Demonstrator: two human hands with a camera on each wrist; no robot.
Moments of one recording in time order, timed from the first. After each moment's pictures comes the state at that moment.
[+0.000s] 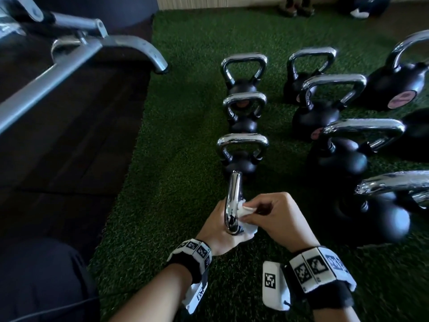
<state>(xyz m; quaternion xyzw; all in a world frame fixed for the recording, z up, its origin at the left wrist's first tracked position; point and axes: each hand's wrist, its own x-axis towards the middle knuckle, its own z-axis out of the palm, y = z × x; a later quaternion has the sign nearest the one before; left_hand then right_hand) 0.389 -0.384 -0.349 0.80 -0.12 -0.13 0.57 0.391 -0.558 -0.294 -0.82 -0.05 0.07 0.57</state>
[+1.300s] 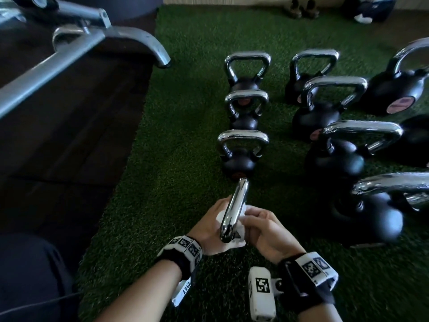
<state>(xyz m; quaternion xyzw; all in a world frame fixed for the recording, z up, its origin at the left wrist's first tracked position) 0.385 -0.362 -0.377 0.85 -0.16 -0.19 0.46 0.374 -0.545 -0.336 -0.48 0.05 0.30 0.83</state>
